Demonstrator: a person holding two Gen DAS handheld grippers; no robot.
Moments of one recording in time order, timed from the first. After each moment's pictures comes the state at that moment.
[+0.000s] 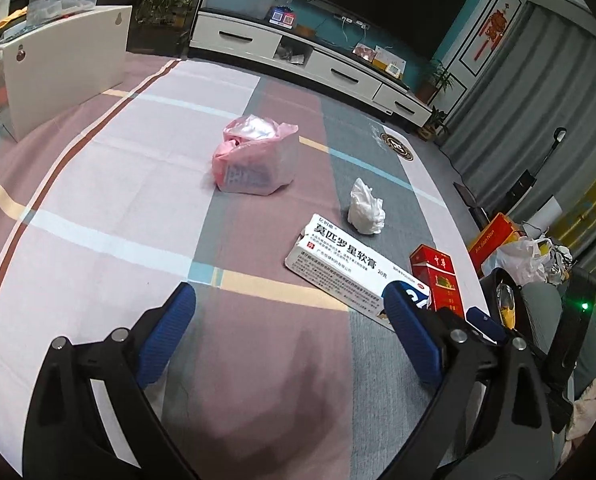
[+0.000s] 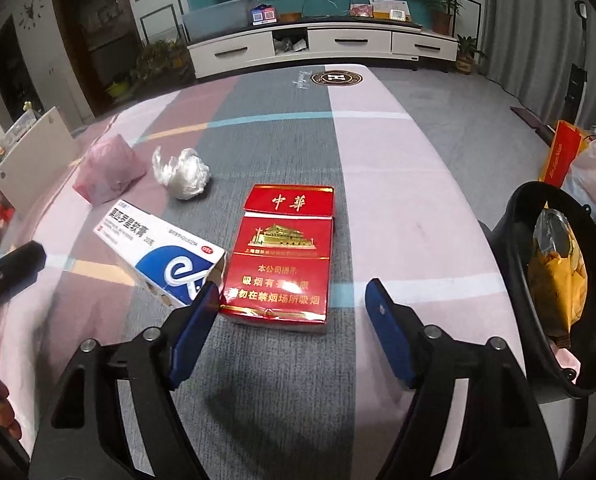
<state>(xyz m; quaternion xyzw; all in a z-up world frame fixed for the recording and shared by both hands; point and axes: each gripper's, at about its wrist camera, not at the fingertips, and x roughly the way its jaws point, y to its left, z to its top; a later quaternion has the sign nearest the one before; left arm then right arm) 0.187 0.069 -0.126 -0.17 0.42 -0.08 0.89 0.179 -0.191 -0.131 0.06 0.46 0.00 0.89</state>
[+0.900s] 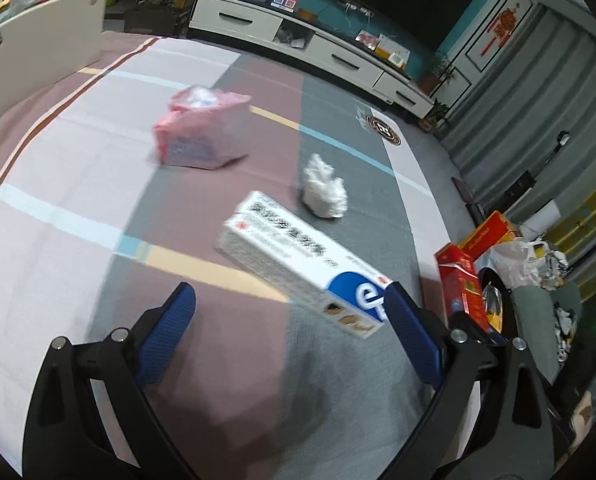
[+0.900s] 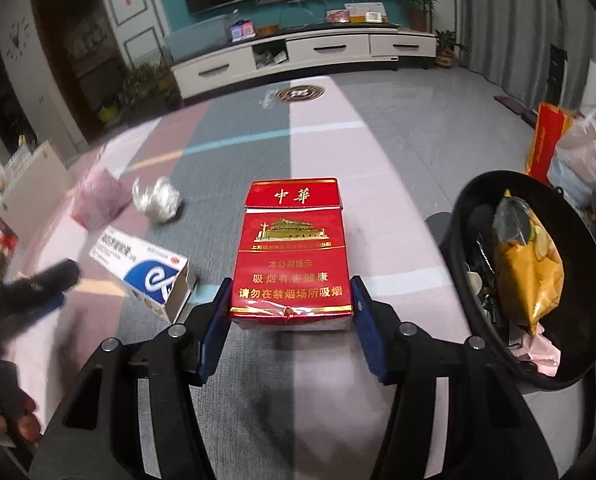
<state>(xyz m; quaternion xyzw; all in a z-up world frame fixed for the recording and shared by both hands) 0.199 0.007 -0.124 -0.18 0.45 -0.07 0.87 0.159 -0.239 -0.110 0.11 0.44 -0.02 0.89</state>
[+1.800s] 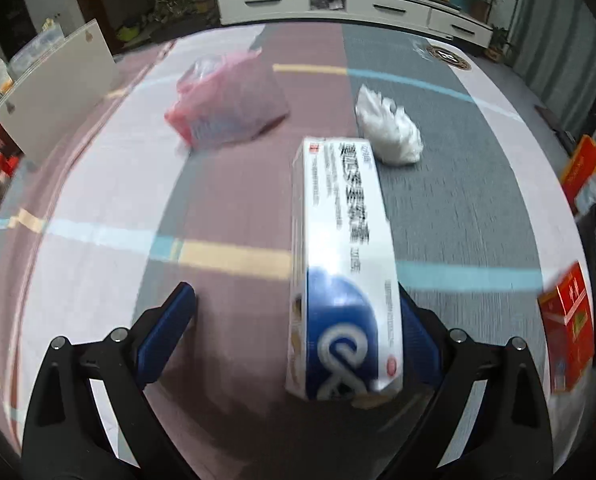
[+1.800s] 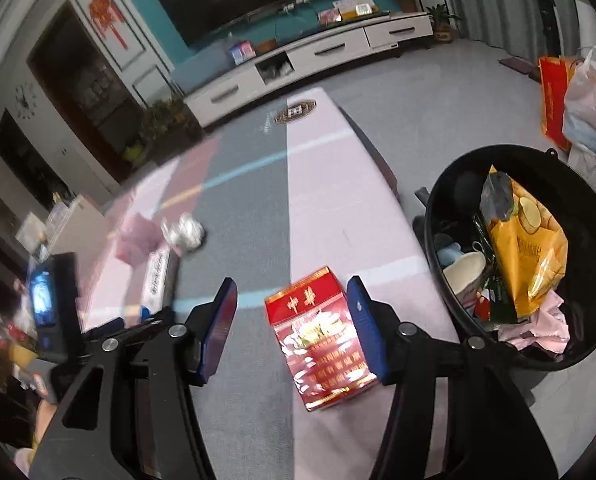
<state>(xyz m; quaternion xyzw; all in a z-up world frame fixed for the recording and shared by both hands) 0.209 -0.018 -0.152 0.00 0.51 0.04 0.86 0.137 -0.273 -0.092 0.20 0.43 0.02 0.88</state>
